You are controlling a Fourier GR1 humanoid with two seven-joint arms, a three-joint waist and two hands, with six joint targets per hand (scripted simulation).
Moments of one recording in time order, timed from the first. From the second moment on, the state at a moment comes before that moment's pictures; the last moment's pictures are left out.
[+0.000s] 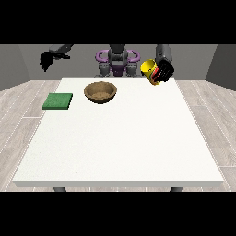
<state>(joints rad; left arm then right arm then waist) -0.71 0.34 -0.03 -0.69 -0.54 0.42 -0.25 -0.17 -0.34 -0.33 -1.17 -0.22 0.40 -0.26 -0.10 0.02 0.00</state>
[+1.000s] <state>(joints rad) -0.95 0.14 -0.51 -0.61 -1.25 0.37 0.32 -0.20 -0.38 -0.34 -1.04 -0.22 0.46 -0.29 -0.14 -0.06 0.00</state>
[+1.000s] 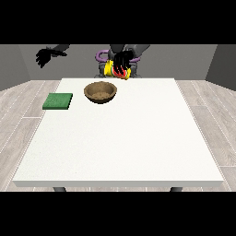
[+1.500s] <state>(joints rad) -1.02 0.07 -0.78 -0.53 -1.57 0.15 0.37 -0.22 -0.39 -0.34 -1.00 -0.22 0.47 -0.30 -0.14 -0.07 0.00</state>
